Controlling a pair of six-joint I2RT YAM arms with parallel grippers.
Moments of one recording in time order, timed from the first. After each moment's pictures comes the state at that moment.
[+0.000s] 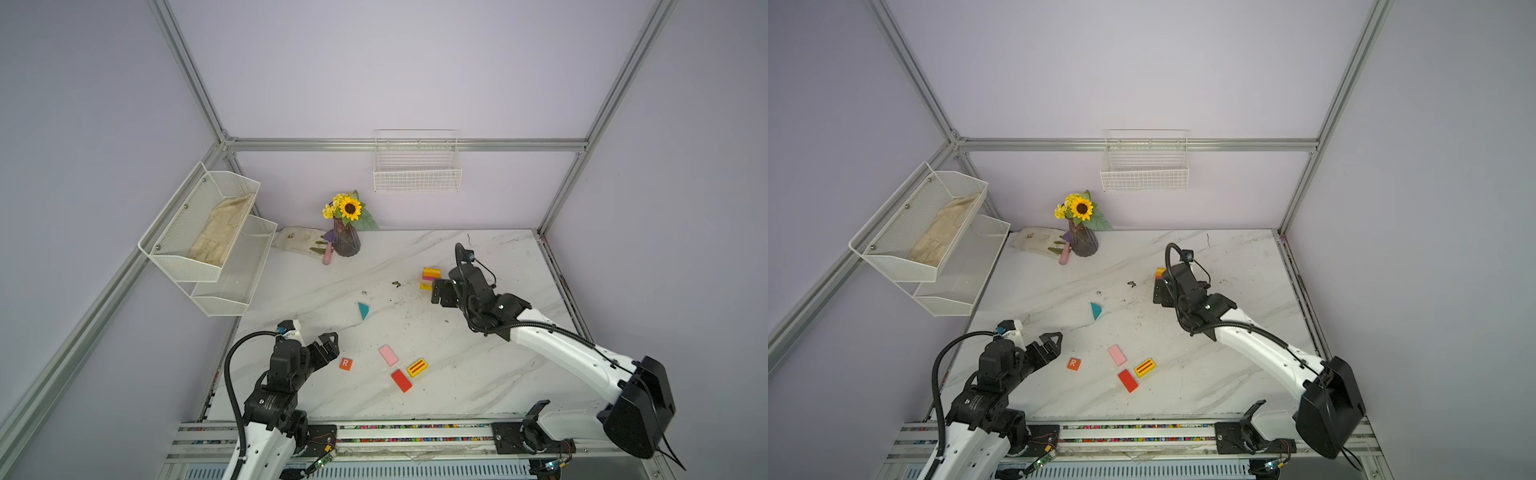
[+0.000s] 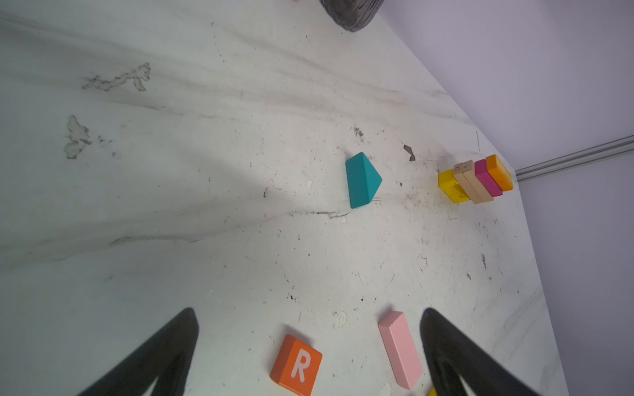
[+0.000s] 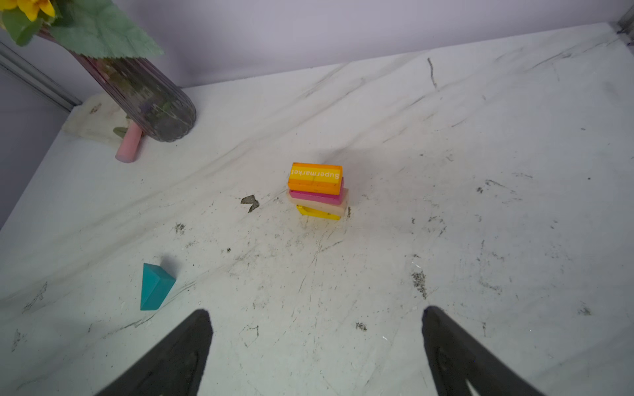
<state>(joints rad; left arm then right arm) -0.16 0.30 0.30 -0.54 0.05 -0.70 0.71 1.28 1.00 -0.38 0.41 0.55</state>
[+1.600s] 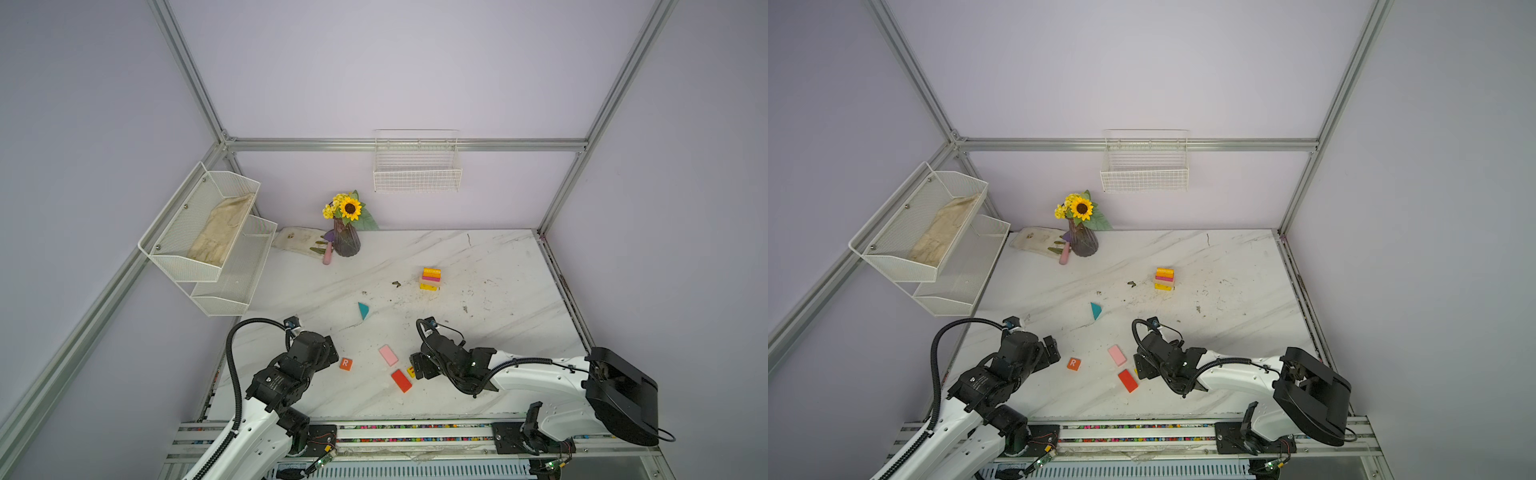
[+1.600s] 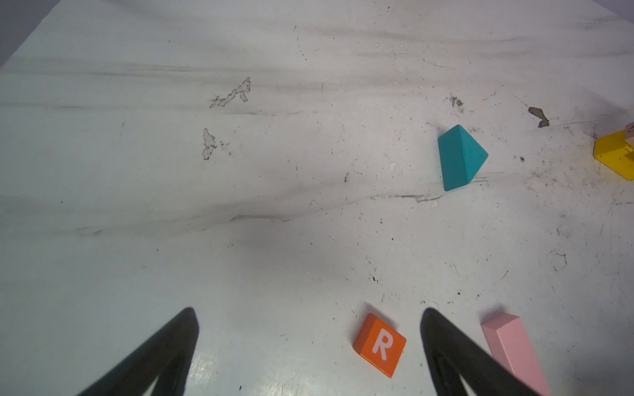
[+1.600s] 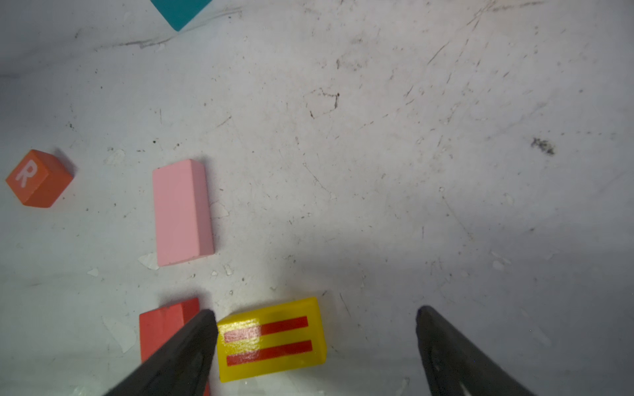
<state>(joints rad) -0.44 0.61 0.49 -0.78 -0.40 -0.72 1.09 1.41 0.64 -0.17 0.29 0.63</state>
